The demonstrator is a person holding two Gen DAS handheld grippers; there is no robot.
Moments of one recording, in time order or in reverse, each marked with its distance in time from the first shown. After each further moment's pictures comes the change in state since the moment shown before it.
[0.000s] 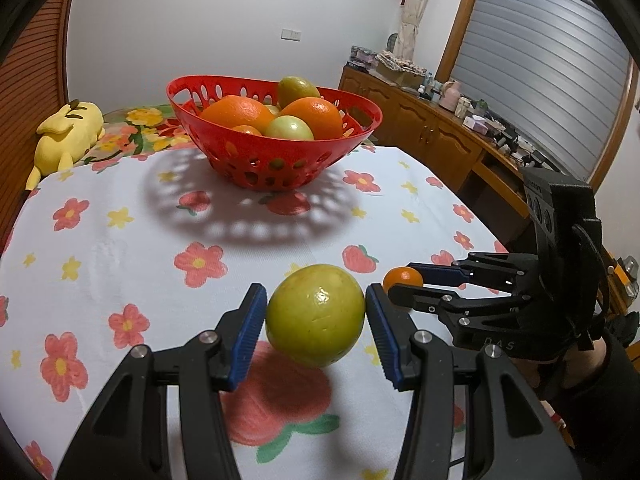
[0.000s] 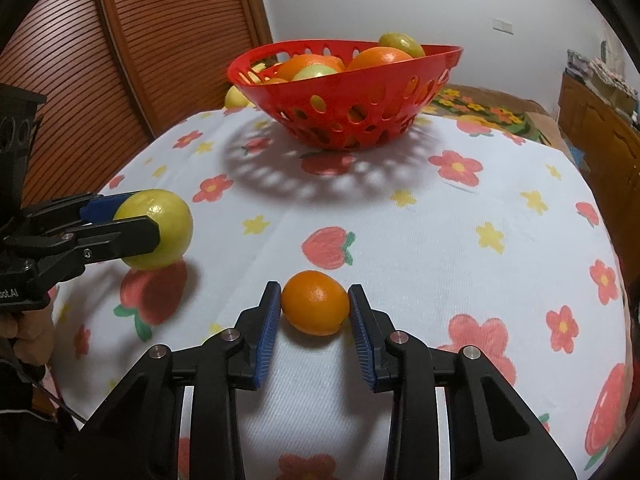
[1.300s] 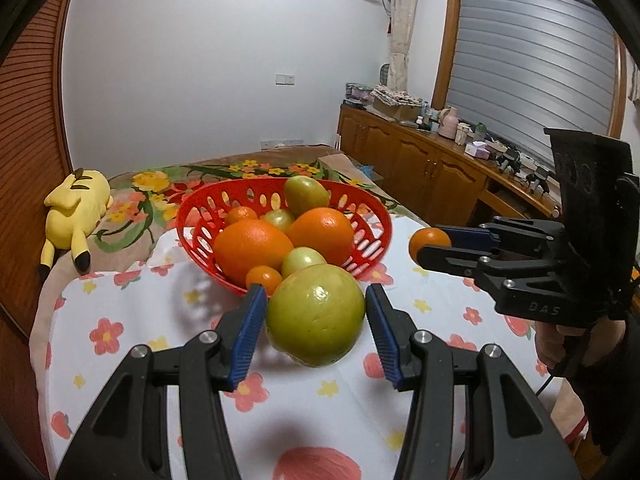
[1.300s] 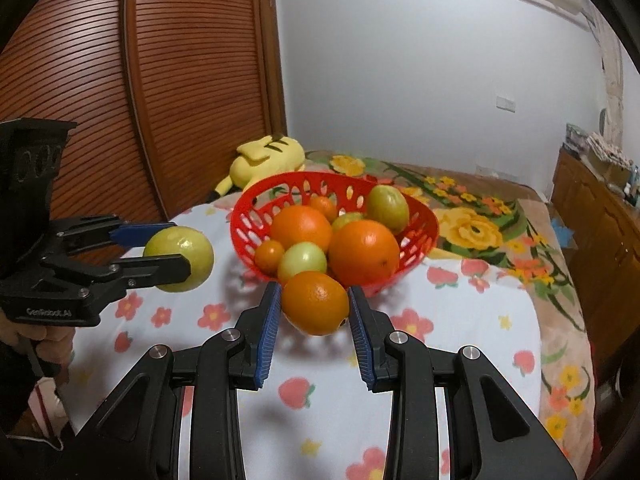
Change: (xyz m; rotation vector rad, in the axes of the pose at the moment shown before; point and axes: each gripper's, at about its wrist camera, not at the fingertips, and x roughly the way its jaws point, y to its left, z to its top) left arm -0.021 0.006 0.095 0.099 -0.135 0.051; right arm -0.062 -0.004 0.104 -0.118 -0.226 -0.036
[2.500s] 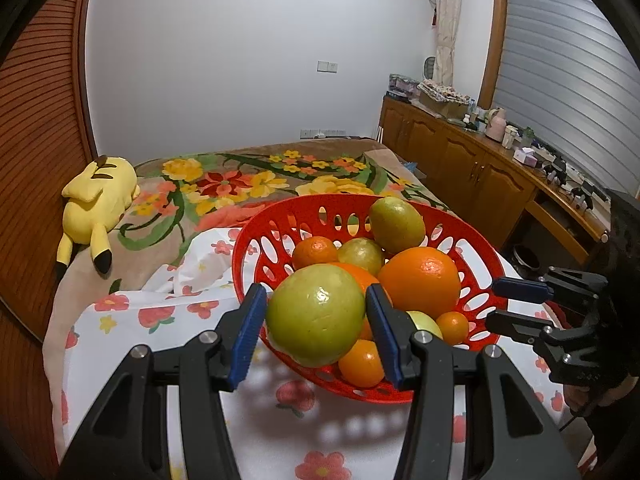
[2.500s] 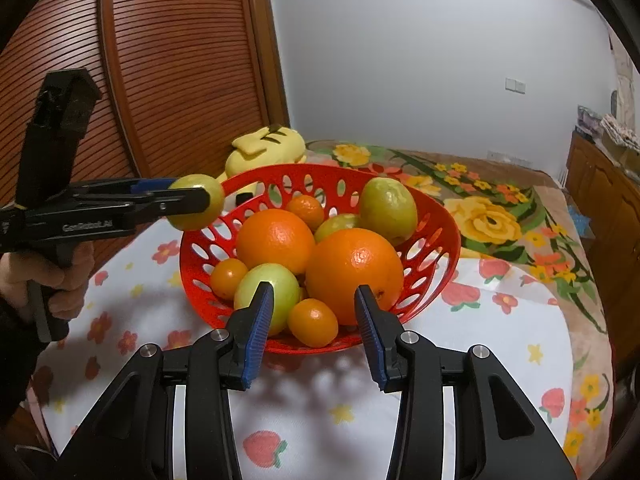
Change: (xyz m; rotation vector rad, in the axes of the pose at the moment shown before) left arm 0.077 0.070 0.045 -0.057 0.050 0.117; right arm 0.069 -0.033 0.013 0.038 0.037 0.046
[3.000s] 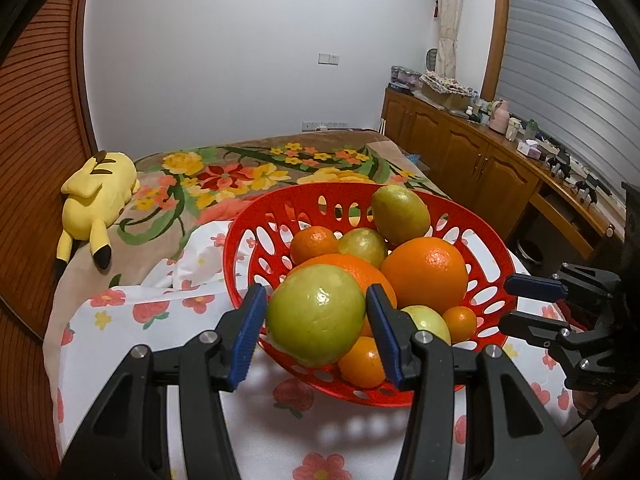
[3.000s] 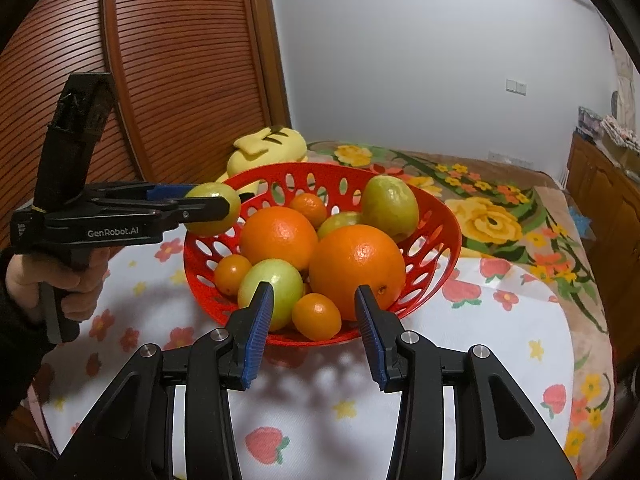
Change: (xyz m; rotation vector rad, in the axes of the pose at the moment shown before) left arm 0.012 -0.001 -0.002 0.006 0.026 0.010; right arm -0.001 0.001 -0.003 -0.003 -0.005 0.000
